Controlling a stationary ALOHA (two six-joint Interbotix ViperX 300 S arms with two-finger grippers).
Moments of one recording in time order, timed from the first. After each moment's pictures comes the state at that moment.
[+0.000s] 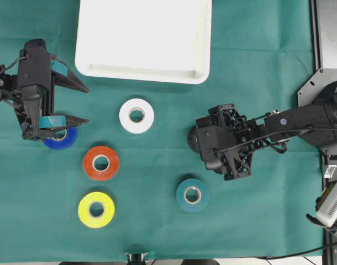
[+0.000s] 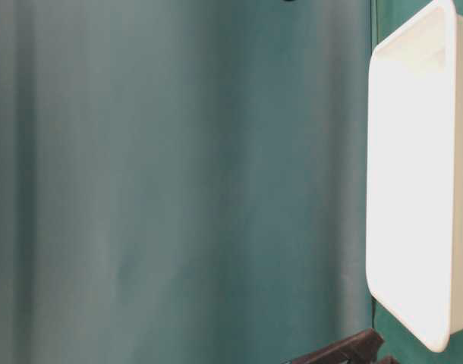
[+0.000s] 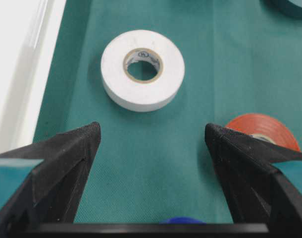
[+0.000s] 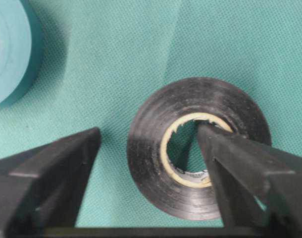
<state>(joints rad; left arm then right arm) -0.04 -0.31 0.97 -0.03 -0.10 -0.10 0.28 -0.03 0.91 -0.01 0.18 0.26</state>
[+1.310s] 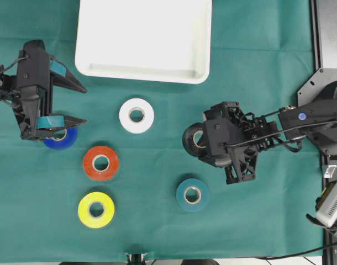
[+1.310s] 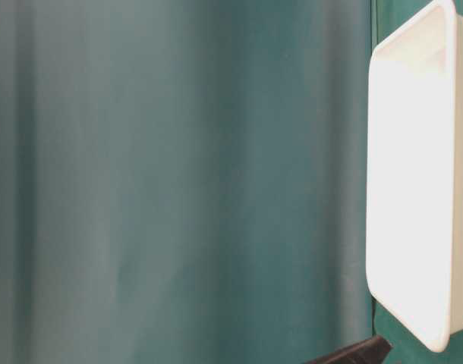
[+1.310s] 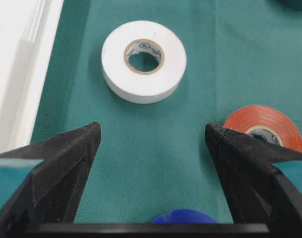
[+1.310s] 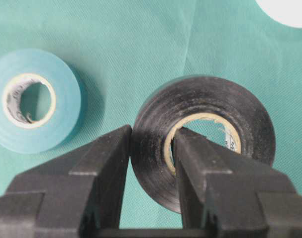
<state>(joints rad) -0.04 -0.31 0.99 -0.03 -0.10 -0.10 0.29 -0.19 0.87 -0.01 0.22 0.32</state>
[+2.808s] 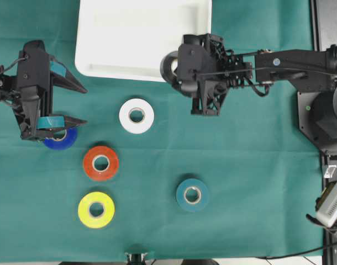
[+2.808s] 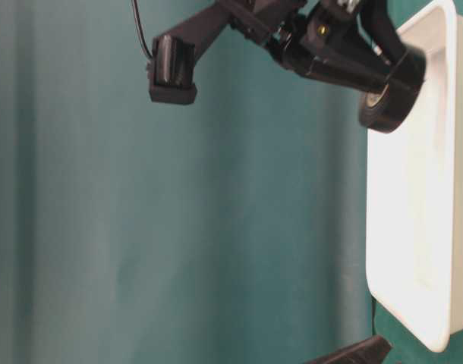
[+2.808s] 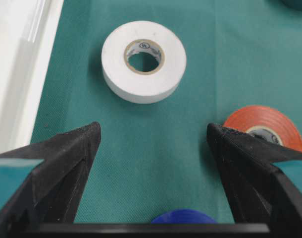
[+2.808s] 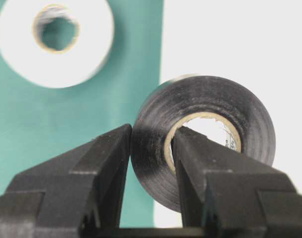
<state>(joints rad) -0.04 -0.31 0.99 -0.03 -0.10 -0.10 -0.11 -0.11 0.75 -0.27 0.22 0.32</state>
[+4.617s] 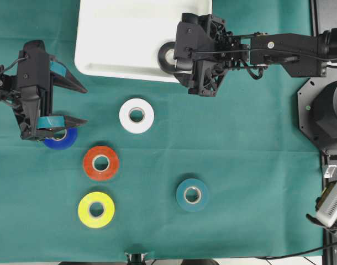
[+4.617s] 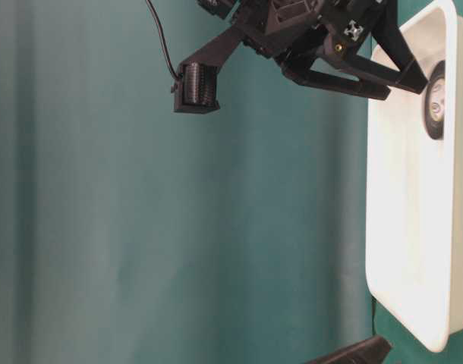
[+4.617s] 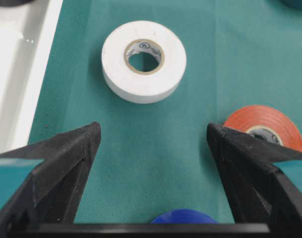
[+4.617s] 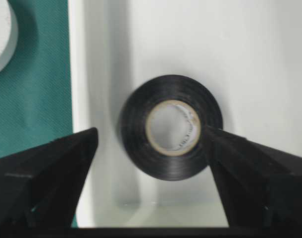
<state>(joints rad) -0.04 -0.31 0.99 -0.03 -0.10 -0.10 -0.20 -0.07 0.73 -0.32 0.23 0.32</state>
